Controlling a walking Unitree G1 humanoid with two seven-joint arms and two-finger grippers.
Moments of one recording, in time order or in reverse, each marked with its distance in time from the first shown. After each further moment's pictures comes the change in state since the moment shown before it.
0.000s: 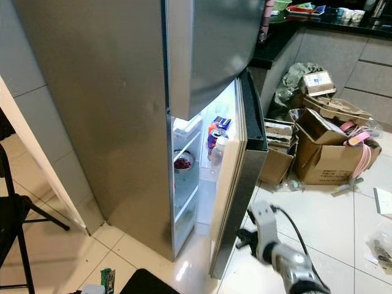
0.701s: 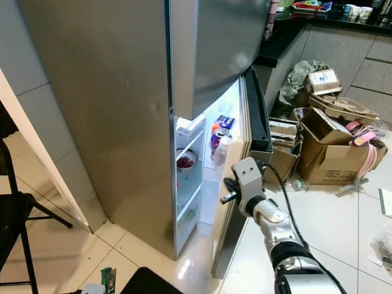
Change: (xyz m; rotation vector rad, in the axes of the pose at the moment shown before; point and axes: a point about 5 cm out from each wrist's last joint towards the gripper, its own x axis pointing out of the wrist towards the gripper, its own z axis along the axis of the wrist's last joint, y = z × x) left arm 0.000 0.000 0.000 0.000 -0.006 -0.007; right arm 0.021 -0.004 0.074 -0.275 -0.198 -0.210
